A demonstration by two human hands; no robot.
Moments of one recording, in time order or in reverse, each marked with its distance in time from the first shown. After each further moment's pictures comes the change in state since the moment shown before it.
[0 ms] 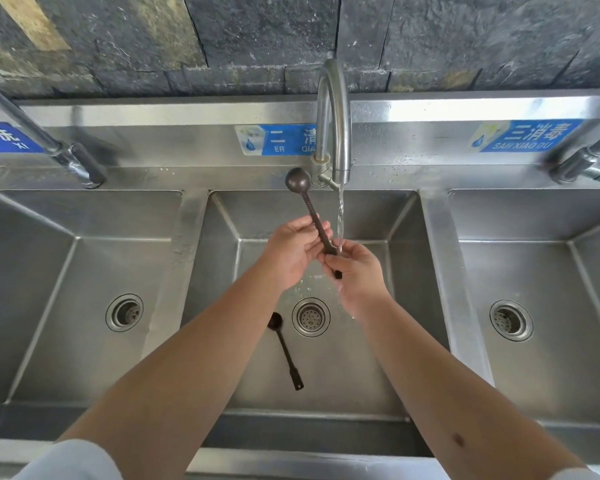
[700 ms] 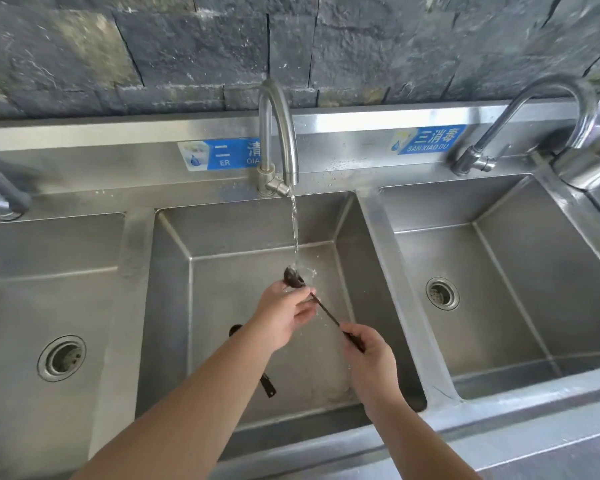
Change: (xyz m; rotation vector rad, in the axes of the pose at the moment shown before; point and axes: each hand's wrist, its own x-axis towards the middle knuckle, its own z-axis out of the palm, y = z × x) left_hand -0.062 -0.077 -0.003 0.155 0.011 -0.287; right_hand -0.142 0.050 -0.081 -0.757 0.454 -0.131
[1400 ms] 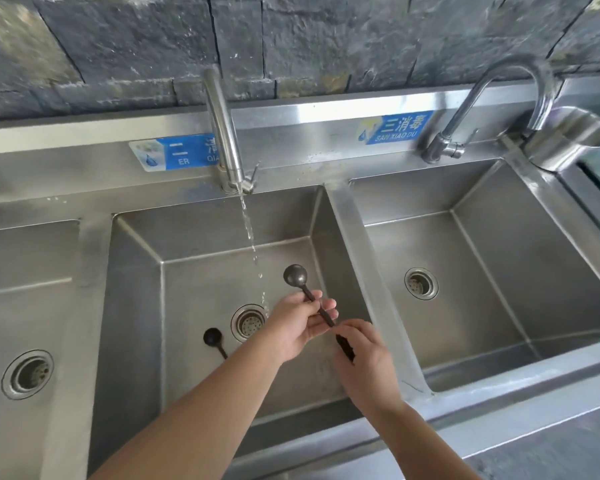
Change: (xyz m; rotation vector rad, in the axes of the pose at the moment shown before) left_hand -0.004 -0.038 0.070 0.051 -0.123 -0.145; right_hand 0.019 0.031 -0.050 -0.422 0.116 -0.600
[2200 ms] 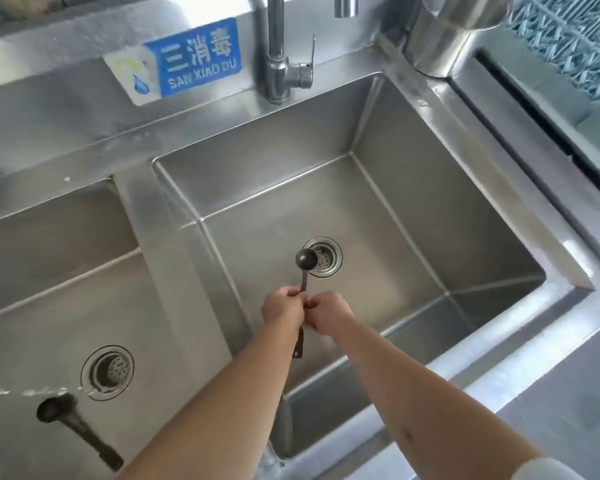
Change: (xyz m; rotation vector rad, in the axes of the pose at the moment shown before) left_hand 0.252 -0.165 0.212 0.697 0.458 -0.031; right_hand 0.123 0.310 -0.054 0.234 -0.533 0.946
